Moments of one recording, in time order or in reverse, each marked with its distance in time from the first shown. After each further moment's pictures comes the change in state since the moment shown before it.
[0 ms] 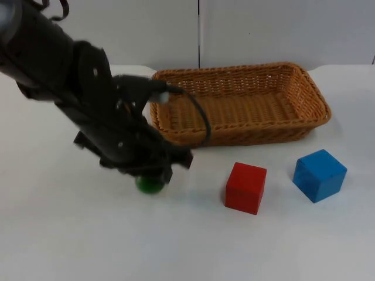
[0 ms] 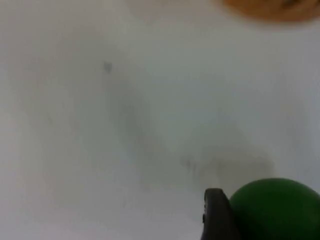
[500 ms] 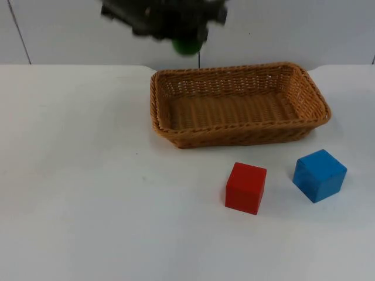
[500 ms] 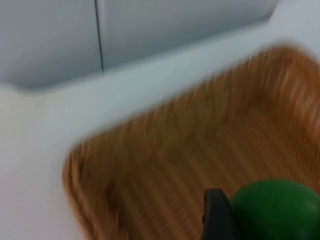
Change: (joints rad) right arm 0.000 0.000 0.000 -0.021 -0.014 0.000; left arm 0.000 -0.050 -0.404 0.010 -0.036 0.000
